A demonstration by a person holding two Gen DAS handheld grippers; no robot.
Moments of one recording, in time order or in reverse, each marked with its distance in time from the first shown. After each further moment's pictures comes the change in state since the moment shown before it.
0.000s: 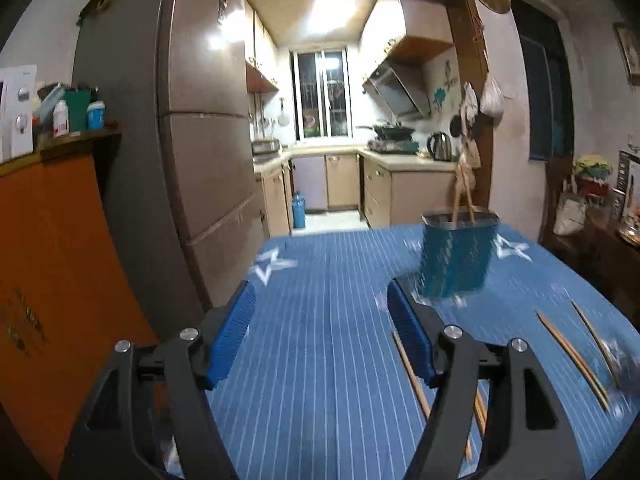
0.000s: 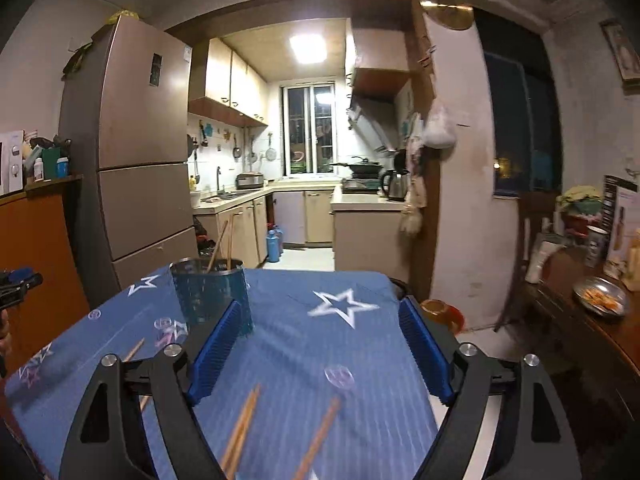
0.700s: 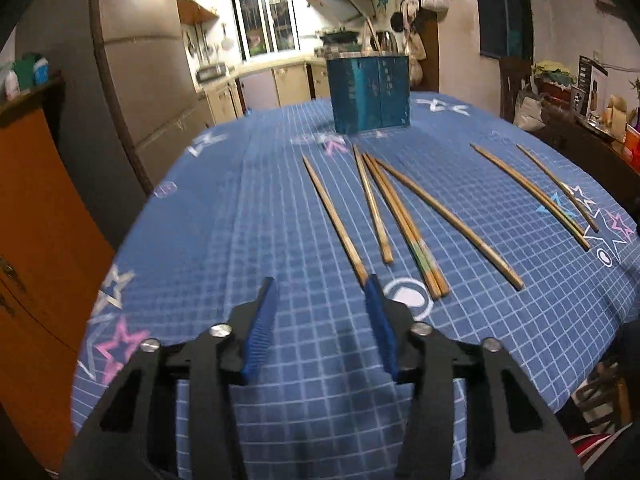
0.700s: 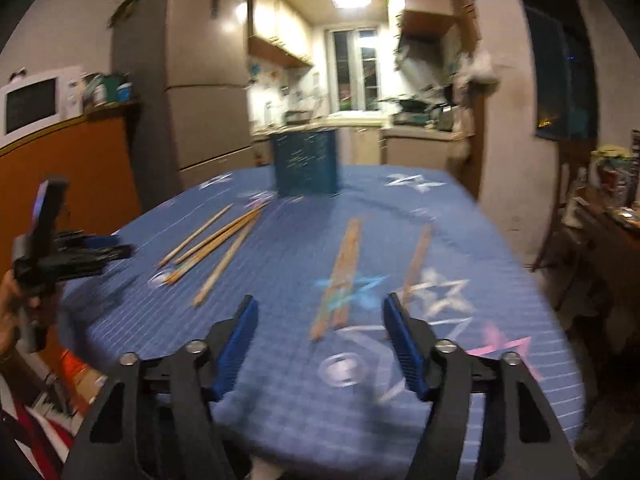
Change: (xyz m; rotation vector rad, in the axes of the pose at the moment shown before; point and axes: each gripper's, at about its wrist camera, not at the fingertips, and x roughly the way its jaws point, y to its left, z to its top) left arm -0.016 -0.072 -0.127 0.137 0.333 -0.128; right arm -0.083 0.102 -0.161 -0.035 0.233 0.191
